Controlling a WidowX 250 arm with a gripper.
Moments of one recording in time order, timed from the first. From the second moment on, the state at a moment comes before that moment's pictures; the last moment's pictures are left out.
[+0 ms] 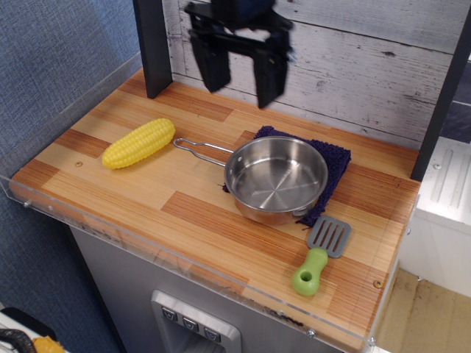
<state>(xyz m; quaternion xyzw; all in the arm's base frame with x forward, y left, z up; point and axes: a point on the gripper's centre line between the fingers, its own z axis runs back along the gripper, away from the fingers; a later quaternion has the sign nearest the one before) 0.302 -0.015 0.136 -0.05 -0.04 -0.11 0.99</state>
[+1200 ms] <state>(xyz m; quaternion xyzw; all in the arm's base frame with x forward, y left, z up) 0.279 -0.065 0.048 -0.04 0.01 -0.18 0.98</state>
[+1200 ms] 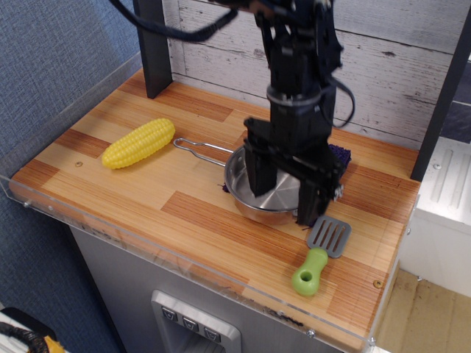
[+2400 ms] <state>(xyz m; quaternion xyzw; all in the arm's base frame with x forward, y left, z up) 0.270 -0.044 0.053 -0.03 0.02 -0.19 0.98</state>
